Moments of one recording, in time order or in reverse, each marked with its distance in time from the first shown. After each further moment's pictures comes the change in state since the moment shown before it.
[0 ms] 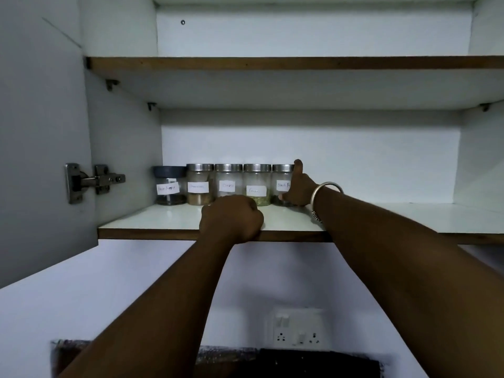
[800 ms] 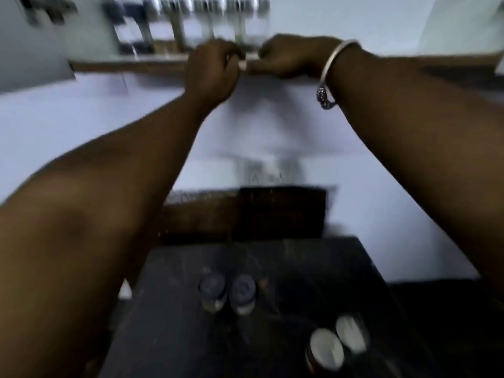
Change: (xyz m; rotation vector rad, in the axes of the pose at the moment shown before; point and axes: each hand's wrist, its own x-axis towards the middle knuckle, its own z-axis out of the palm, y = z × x) left_hand -0.111 0.032 0.003 -0.228 0.201 0.245; right_hand -0.231 -0.032 -0.045 -0.283 -0.256 -0.206
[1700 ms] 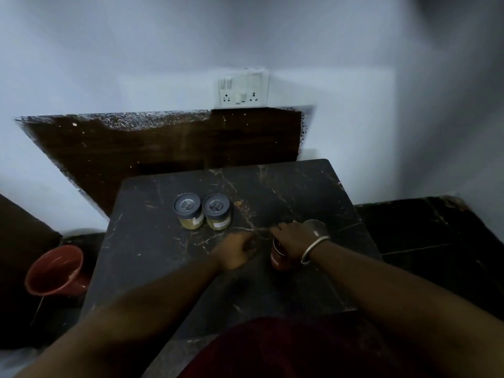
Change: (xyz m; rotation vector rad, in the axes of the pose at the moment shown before) left_hand -0.476 0.027 0.173 -0.400 -1.146 -0.315; right_hand -0.349 0.063 0.375 -0.092 -0.726 0.078
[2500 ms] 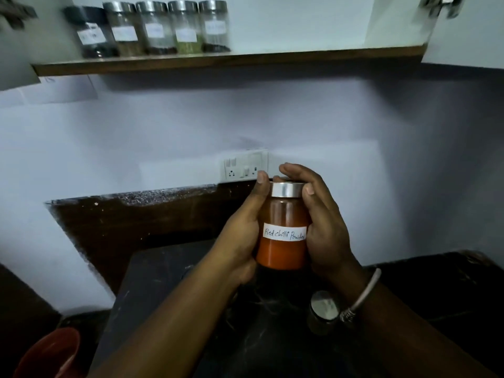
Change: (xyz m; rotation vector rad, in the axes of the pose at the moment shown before) left_hand -0.071 0.237 -0.173 -1.251 0.230 0.226; right_hand -0.110 -0.062 -0.210 1.520 1.154 -0.482
